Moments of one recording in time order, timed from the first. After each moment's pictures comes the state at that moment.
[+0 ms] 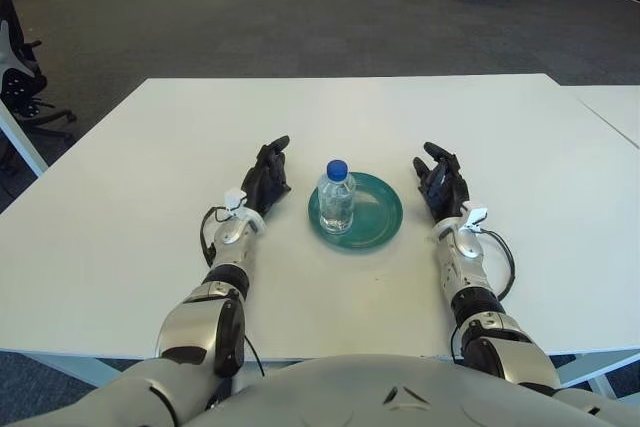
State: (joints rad) left arm -0.40 0.04 0.22 1.16 -0.12 -0.72 -0.39; right arm -0.27 0.04 -0.20 0.85 0.14 -0.50 0.06
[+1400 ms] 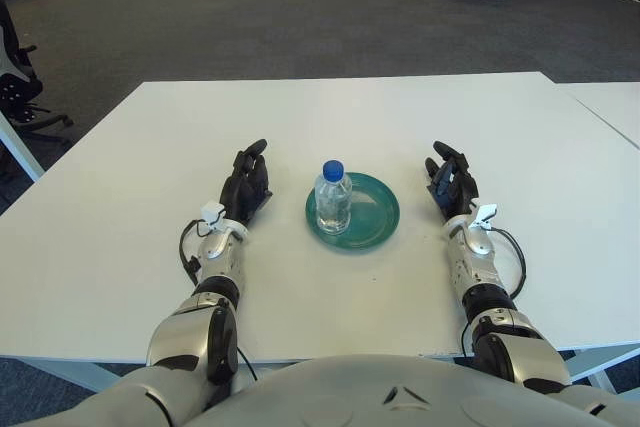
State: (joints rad) left arm -0.37 0.05 0.31 1.18 -0.21 -0.75 -0.45; right arm -0.28 -0.02 -0.20 0.87 0.14 -0.46 0.09
